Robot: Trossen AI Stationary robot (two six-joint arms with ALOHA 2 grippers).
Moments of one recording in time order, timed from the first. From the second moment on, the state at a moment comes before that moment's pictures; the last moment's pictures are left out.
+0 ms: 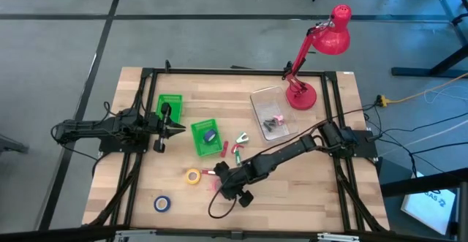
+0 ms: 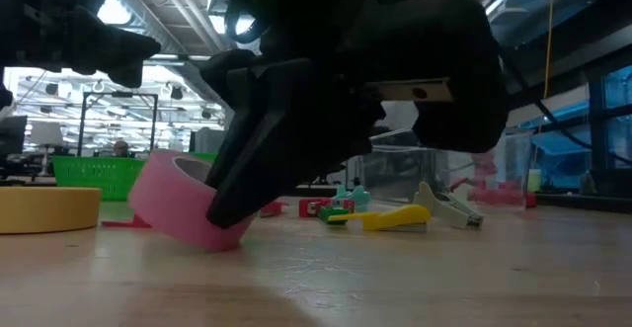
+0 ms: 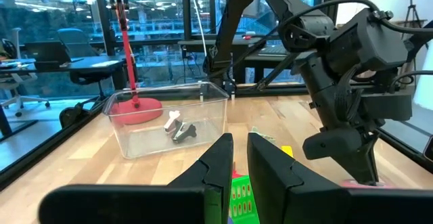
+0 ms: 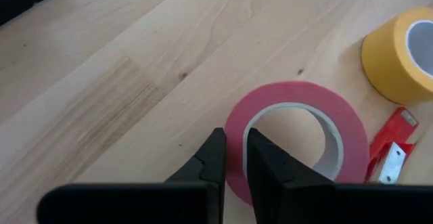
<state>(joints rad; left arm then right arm) 0.07 0.01 0.01 0.03 0.09 0.01 0.40 2.25 1.56 -0.27 -0.09 -0.37</state>
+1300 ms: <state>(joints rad) 0.07 0.01 0.01 0.03 0.09 0.01 0.07 2.10 1.91 -0.52 -0.26 -0.06</state>
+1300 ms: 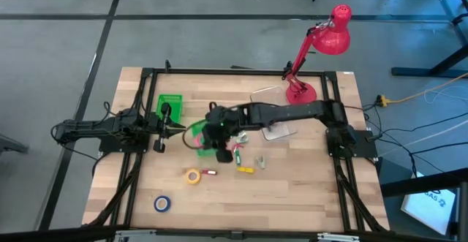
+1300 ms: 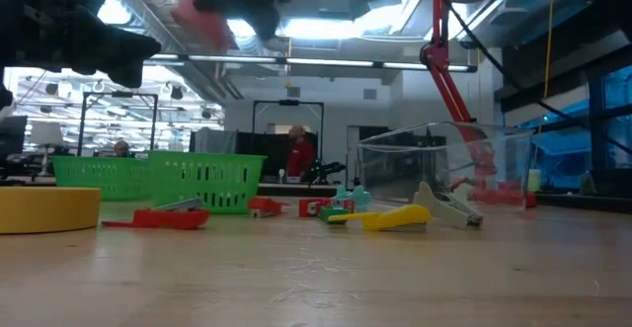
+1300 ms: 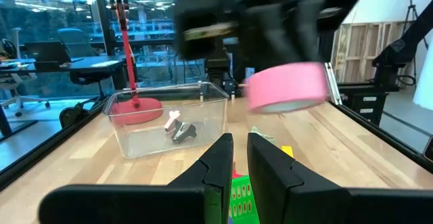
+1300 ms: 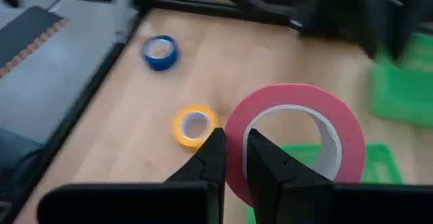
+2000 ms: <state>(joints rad) 0.07 0.01 0.01 0.03 0.09 0.01 -0.05 2.11 1.60 -0.14 -0.29 -0.11</state>
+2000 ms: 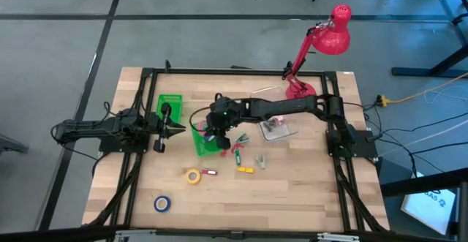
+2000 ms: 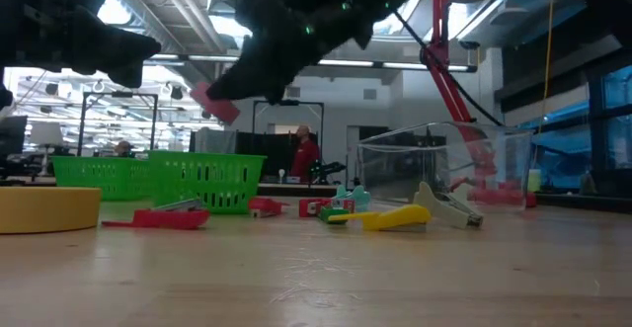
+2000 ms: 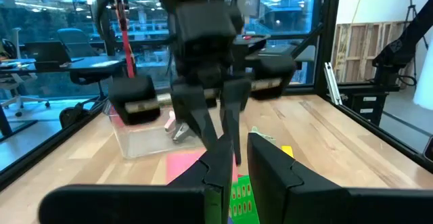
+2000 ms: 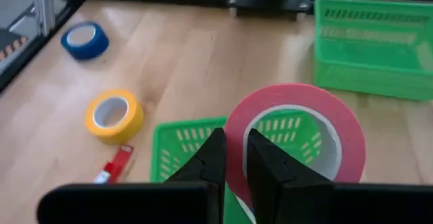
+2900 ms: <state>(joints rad) 0.07 0.01 0.01 0.03 0.08 0.01 -0.07 2.24 1.61 0.07 -0.34 -0.13</state>
